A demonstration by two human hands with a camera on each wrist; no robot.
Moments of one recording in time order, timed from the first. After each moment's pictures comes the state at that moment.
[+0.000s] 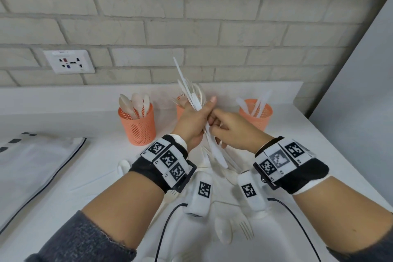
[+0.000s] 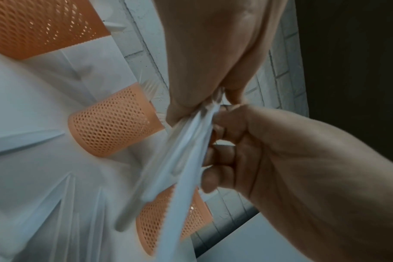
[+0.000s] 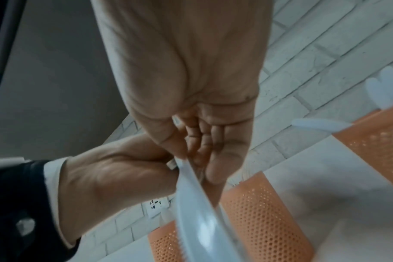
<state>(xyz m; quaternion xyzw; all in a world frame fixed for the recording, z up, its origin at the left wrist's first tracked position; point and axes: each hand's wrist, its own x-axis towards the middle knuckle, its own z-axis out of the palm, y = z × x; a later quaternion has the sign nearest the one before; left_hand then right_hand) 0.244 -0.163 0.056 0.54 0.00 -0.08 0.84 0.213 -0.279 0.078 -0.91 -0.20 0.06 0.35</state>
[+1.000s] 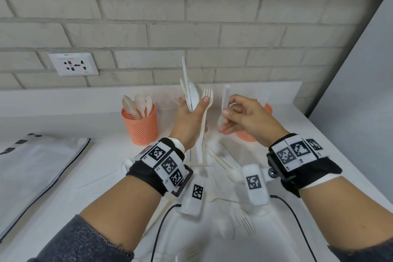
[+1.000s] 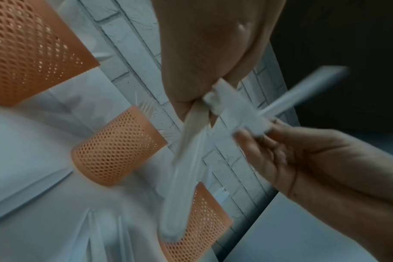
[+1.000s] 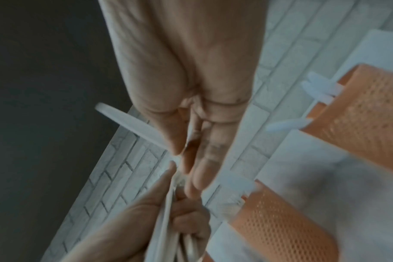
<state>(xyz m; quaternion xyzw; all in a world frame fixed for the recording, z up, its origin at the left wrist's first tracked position) 0.231 -0.150 0.058 0.65 -0.02 0.02 0.76 0.209 -0.299 0.089 -0.78 -0.12 0.03 0.61</state>
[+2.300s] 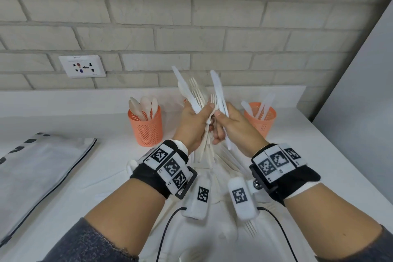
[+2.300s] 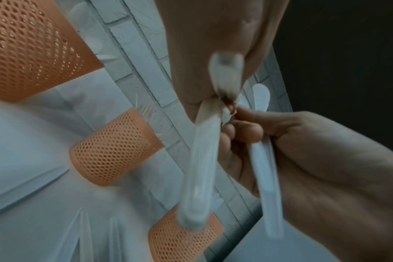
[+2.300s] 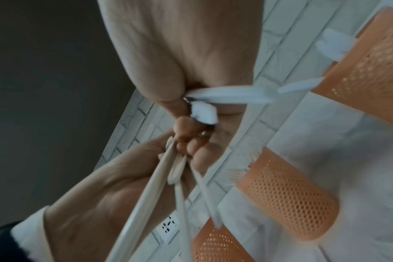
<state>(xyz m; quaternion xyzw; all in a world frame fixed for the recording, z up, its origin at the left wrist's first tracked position) 0.224 -0.148 0.064 0.58 -0.05 0.01 0.81 0.204 -0.258 0.075 -0.76 -0.10 0.03 0.64</state>
